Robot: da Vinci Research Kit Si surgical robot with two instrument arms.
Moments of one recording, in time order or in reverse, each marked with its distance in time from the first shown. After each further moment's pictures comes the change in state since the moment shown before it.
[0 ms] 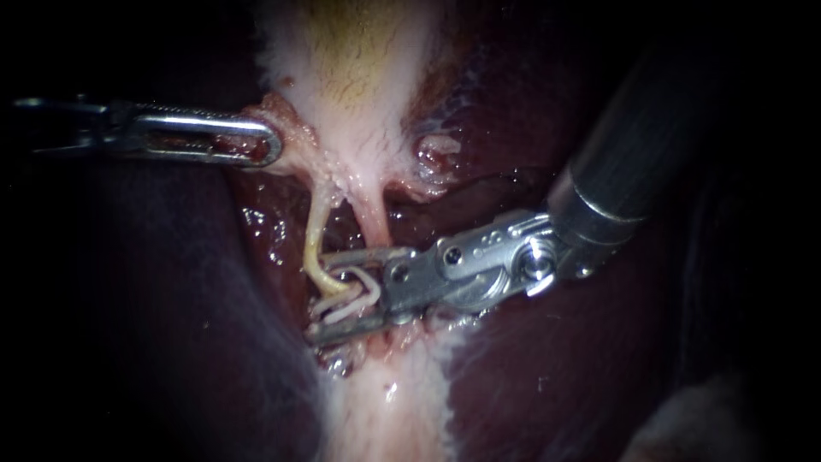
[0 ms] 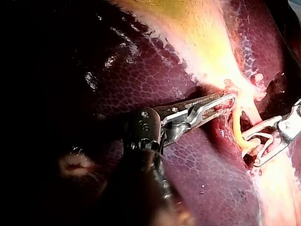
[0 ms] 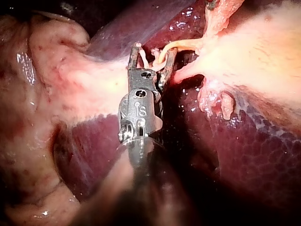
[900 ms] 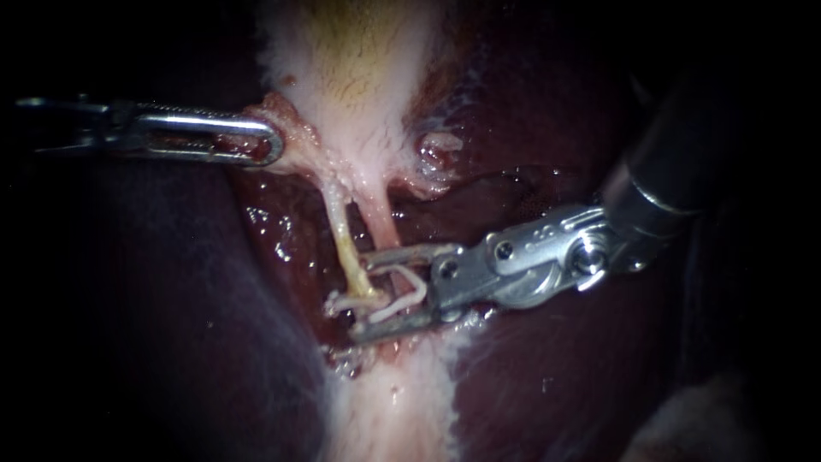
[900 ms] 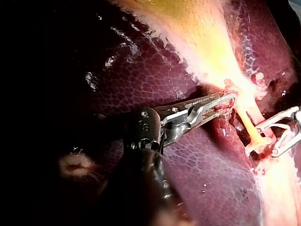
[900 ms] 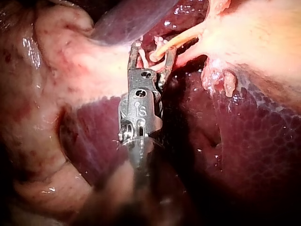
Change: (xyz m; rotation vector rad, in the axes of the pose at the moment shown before) right arm -0.001 -0.001 -0.006 -0.017 0.003 0.004; left arm 0.000 0.000 0.000 0.001 0.001 0.001
